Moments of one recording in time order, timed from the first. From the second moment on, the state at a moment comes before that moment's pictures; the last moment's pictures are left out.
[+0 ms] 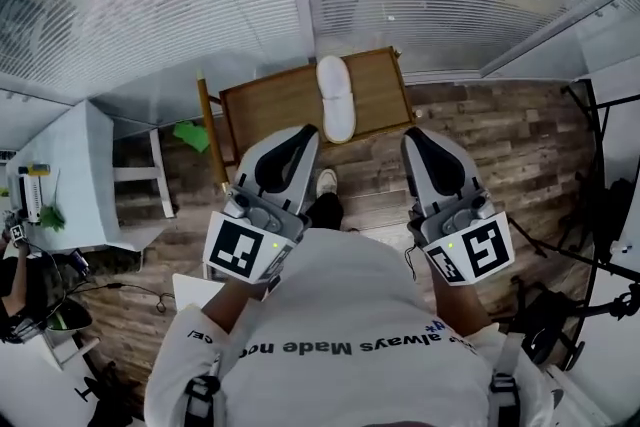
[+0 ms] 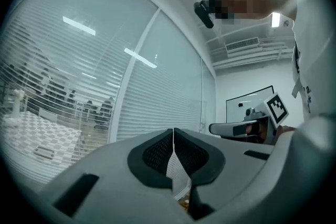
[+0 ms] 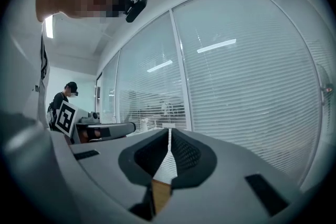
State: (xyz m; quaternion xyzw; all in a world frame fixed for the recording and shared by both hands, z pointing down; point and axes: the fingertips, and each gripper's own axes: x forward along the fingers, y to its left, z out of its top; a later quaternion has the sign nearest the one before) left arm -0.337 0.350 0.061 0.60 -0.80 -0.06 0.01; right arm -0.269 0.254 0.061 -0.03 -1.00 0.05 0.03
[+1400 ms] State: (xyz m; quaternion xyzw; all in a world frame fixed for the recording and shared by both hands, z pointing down) left arm -0.491 0.263 0.244 0.66 -0.74 0.02 0.11; right arm -0.361 0.208 0.263 0.03 -0.96 0.20 0.17
